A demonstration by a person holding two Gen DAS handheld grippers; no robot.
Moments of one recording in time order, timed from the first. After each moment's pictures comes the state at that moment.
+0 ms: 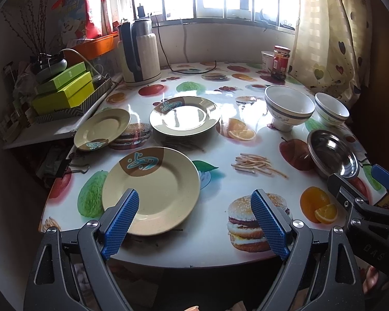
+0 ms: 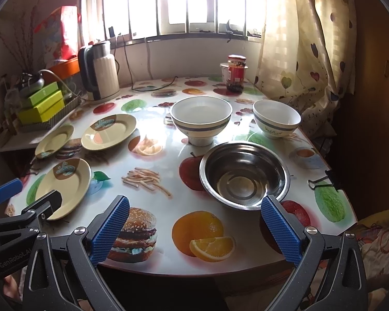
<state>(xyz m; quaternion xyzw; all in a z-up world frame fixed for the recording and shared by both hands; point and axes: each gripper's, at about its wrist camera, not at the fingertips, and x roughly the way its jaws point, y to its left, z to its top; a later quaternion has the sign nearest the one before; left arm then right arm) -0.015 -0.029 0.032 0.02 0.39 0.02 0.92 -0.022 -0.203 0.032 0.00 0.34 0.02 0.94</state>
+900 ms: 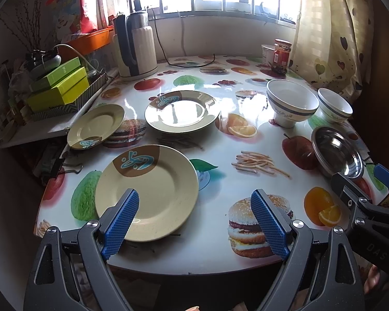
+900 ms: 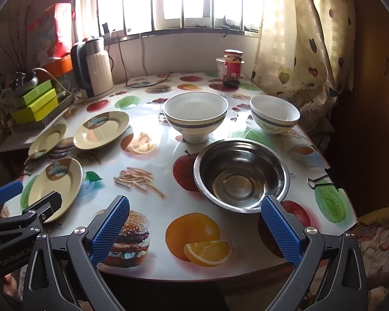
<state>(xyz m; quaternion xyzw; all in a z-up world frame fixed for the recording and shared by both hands) 0.001 -0.029 0.025 0.02 0.40 0.01 0.91 -0.011 -0.210 0.026 0.00 0.35 0.01 0.94</state>
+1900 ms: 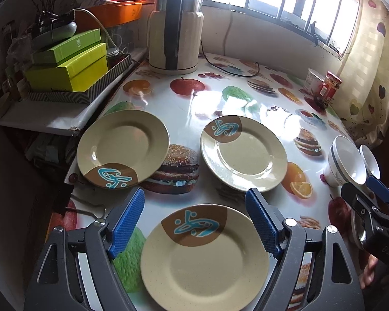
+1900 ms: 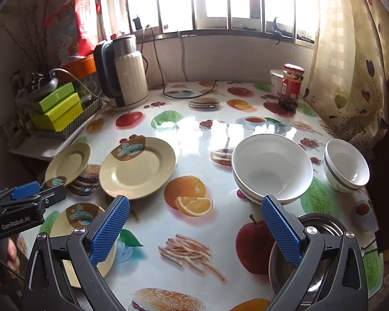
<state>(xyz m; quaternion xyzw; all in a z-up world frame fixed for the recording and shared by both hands) 0.109 0.089 0.030 -0.08 0.44 0.03 0.89 0.110 -0.136 0.050 -0.01 0.36 0.11 0.93</state>
